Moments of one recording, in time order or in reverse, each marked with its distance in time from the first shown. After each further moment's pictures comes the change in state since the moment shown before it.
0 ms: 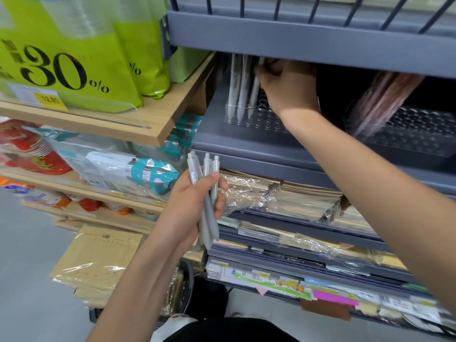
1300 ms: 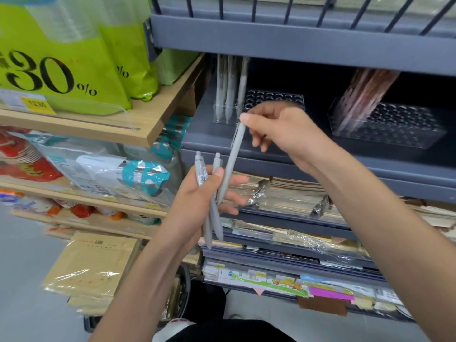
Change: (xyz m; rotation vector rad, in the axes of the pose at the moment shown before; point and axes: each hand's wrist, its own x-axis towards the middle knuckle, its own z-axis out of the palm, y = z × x) left_hand -0.002 -0.011 0.014 0.051 -0.161 0.121; right_hand -0.069 0.018 -0.041 0.497 -0.513 0.182
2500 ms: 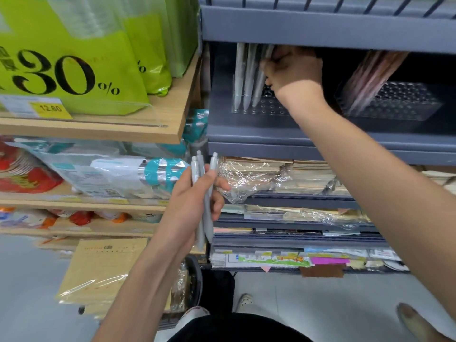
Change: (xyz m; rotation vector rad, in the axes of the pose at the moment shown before) left_hand -0.013 0.012 -0.077 -0.066 -0.015 -0.124; right_hand 0.070 -0.031 0.030 -0.513 0.603 0.040
